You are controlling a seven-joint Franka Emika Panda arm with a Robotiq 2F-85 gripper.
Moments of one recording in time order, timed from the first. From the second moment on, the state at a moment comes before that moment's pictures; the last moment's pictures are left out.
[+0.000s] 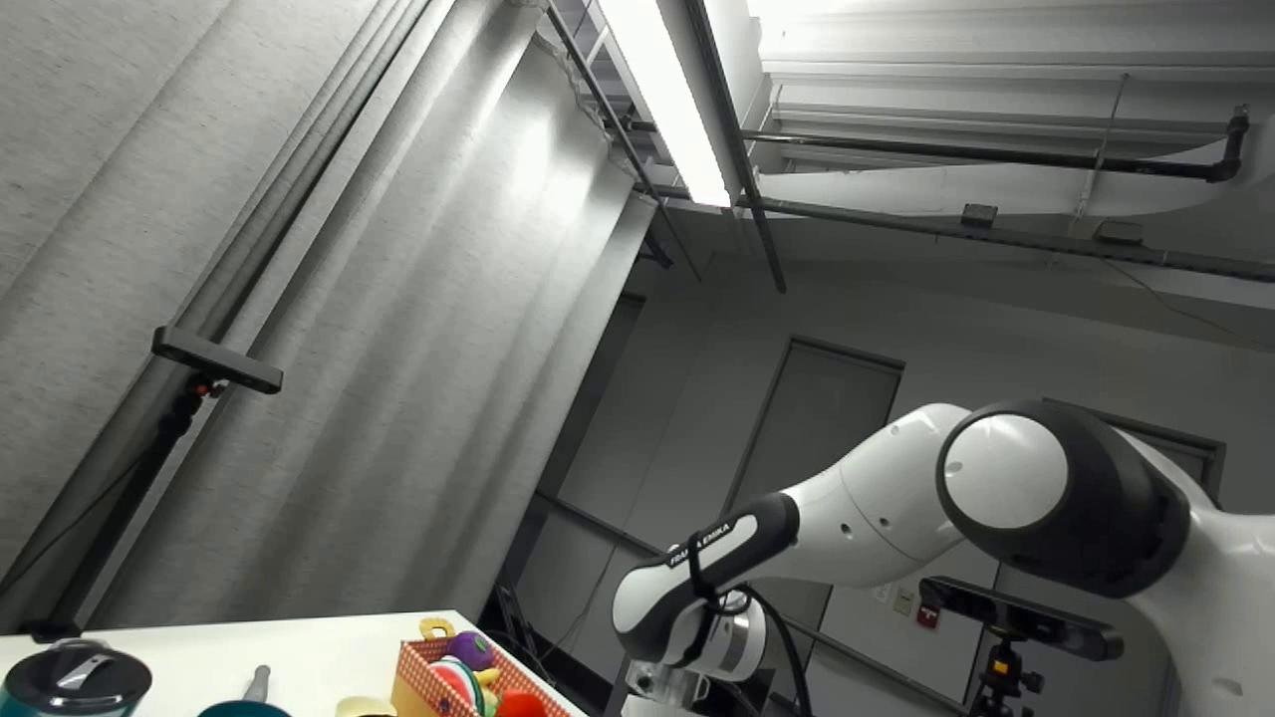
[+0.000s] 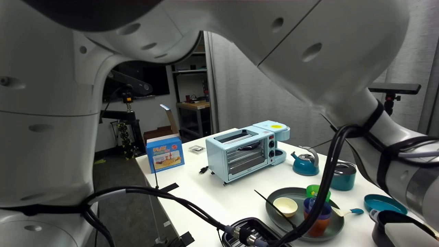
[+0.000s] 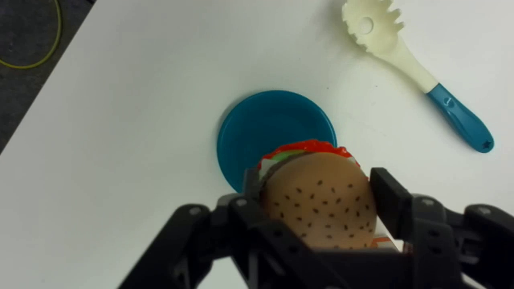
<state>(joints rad) -0.32 0.35 -0.32 -2.05 0.10 2.26 0.20</state>
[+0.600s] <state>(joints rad) -0.25 0.29 -0.29 -2.06 0.01 2.17 0.22</state>
